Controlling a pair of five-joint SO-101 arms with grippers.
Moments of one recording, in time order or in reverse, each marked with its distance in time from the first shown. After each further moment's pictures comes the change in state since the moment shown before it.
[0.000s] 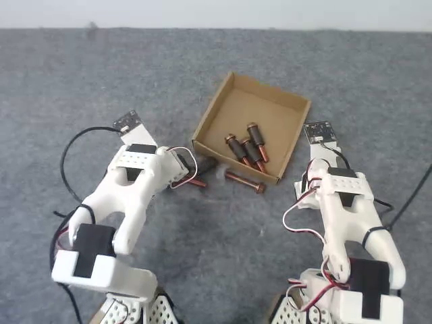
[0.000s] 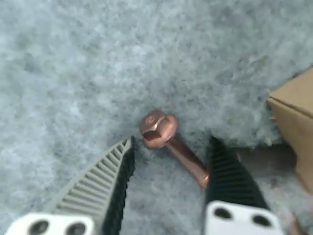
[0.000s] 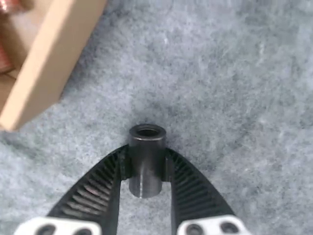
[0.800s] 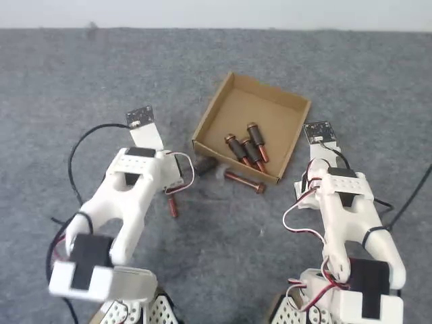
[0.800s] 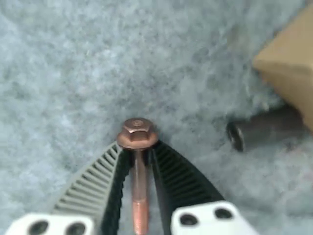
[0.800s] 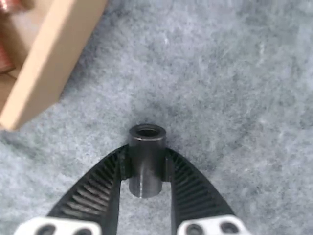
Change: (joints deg) left arm 0.4 -6.2 4.4 -1.1 -17.9; right arm 0.0 0.0 0.0 0.0 0.0
